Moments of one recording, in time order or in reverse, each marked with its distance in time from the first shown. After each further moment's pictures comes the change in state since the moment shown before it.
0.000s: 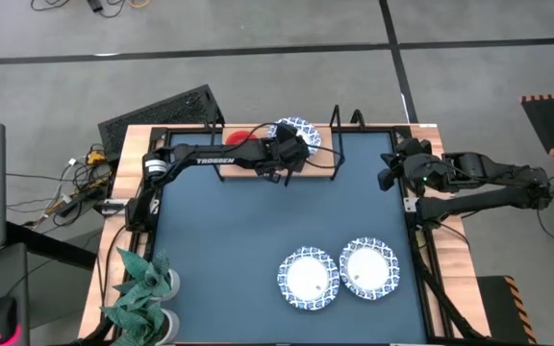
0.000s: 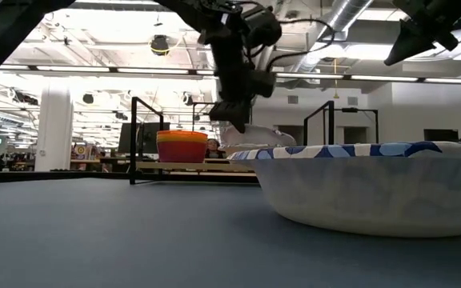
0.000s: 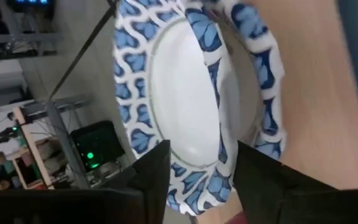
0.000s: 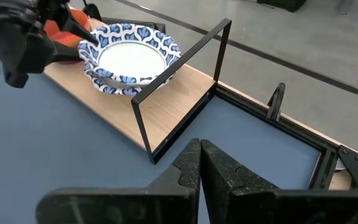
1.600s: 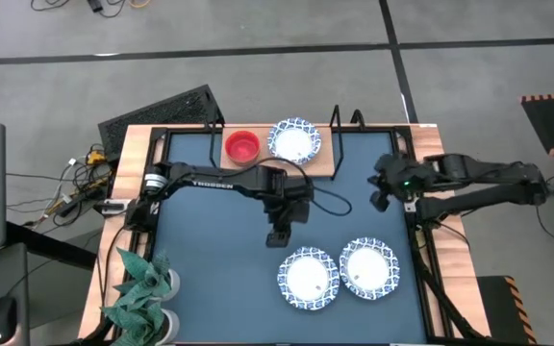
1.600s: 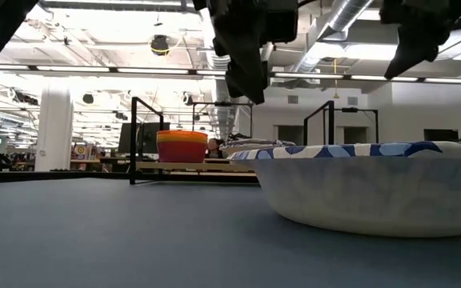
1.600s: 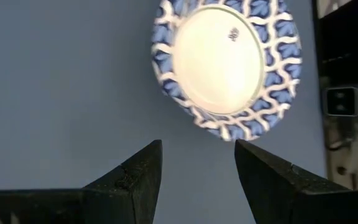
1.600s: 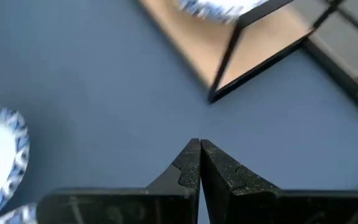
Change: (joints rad) left arm -0.227 -0.002 0.110 -0.317 1.051 -0.852; right arm 0.021 0.139 0.000 -0.011 -0.343 -0.159
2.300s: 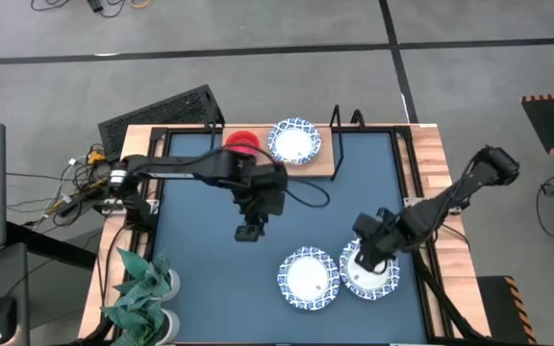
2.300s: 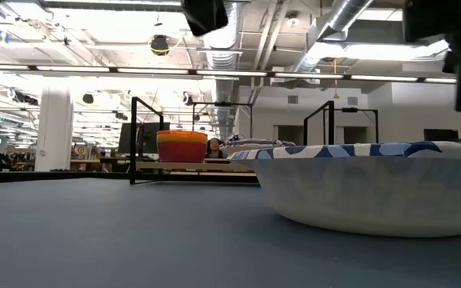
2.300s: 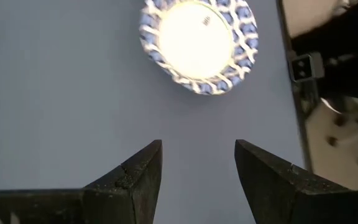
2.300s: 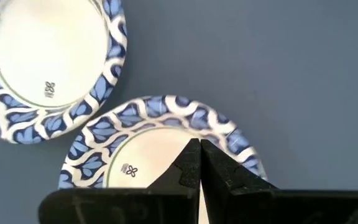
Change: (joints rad) left arm -0.020 -0.261 0.000 -0.224 -0.075 0.047; right arm 0.576 0.445 0.000 0.042 -0.113 0.649
